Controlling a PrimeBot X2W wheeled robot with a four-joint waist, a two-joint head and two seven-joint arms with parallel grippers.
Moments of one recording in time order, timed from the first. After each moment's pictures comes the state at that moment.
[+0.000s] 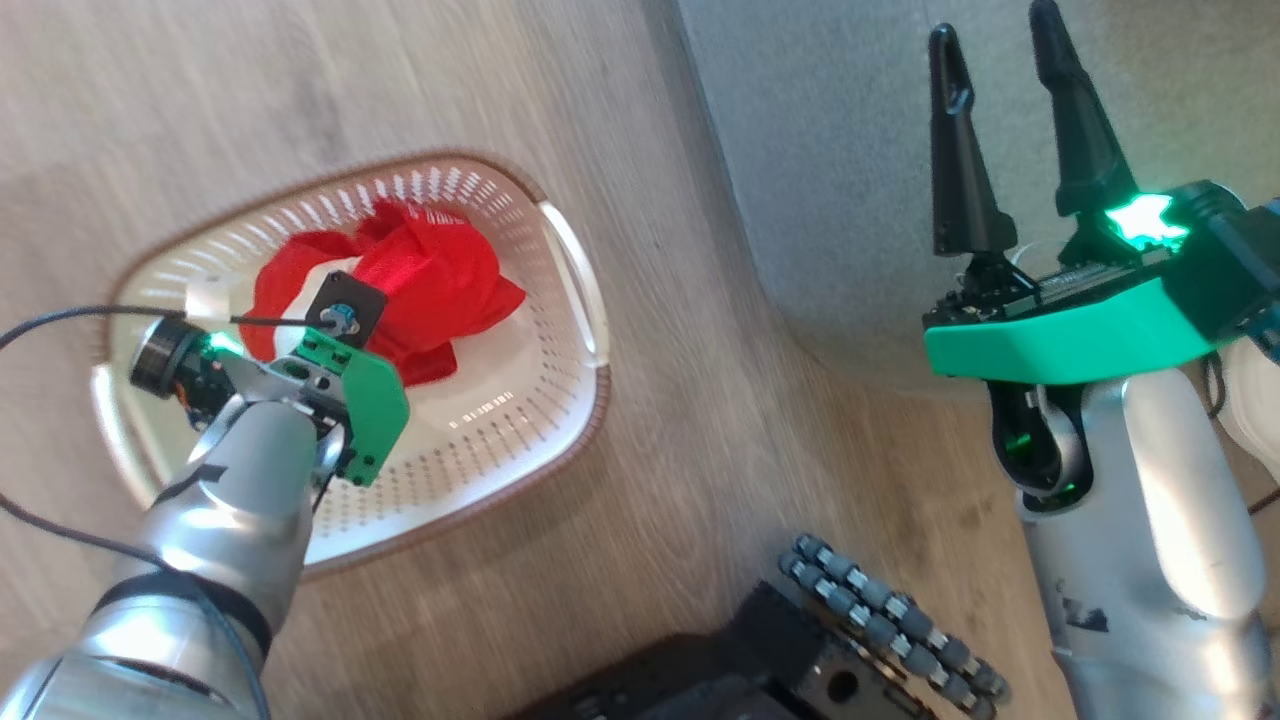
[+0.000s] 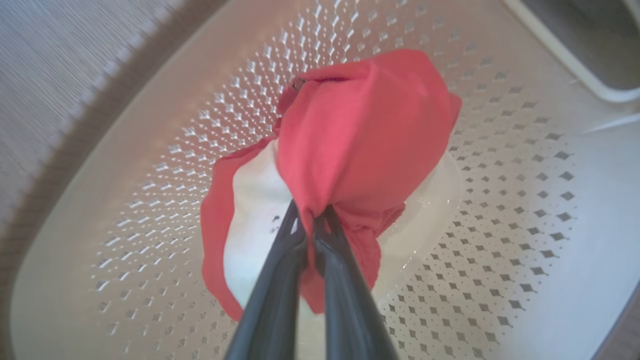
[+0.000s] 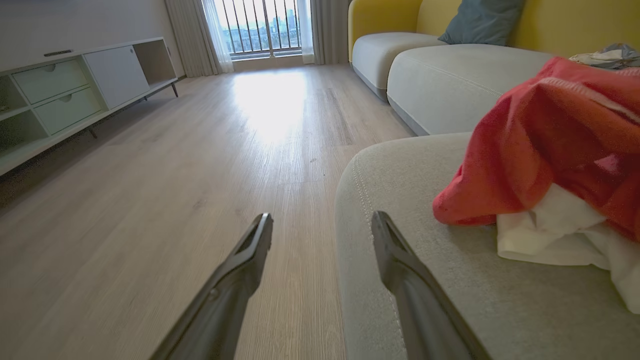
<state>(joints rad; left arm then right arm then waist) -0.88 0.13 -0.53 1.30 -0.03 0.00 -0.20 -0.46 -0.05 0.15 -0.01 0.31 0.13 -0.26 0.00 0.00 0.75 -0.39</state>
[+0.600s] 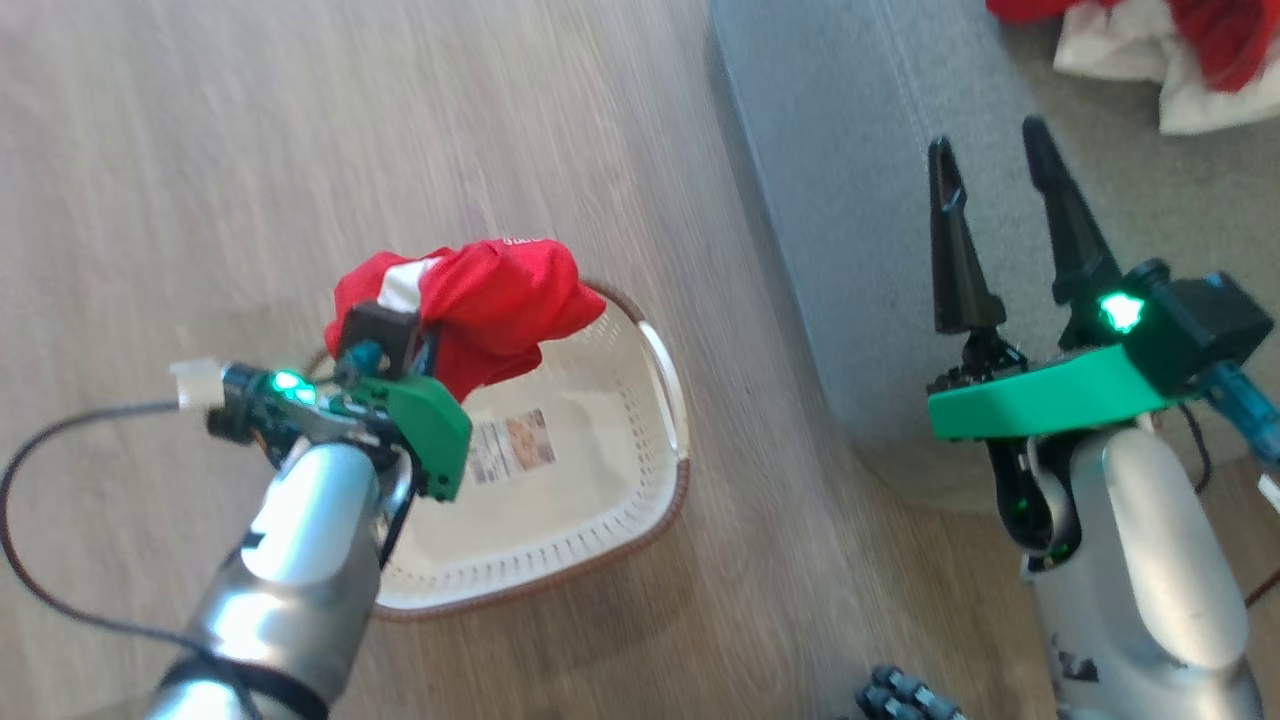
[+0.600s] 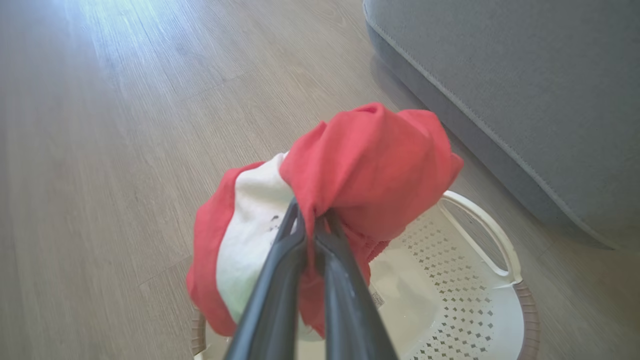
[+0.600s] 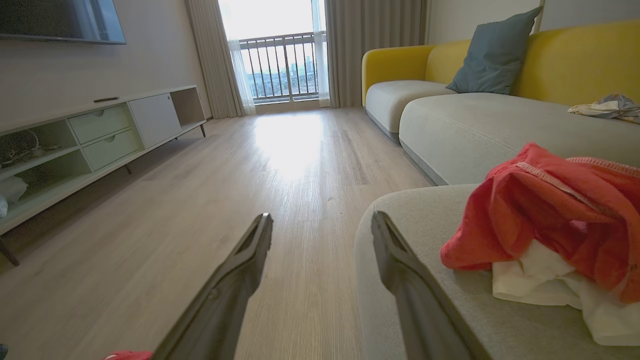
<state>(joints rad) -0.68 0.08 -0.41 0.98 -0.17 0.03 -0.25 -0.35 -0.05 0.10 0.07 0.24 0.13 -0.26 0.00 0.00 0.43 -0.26</state>
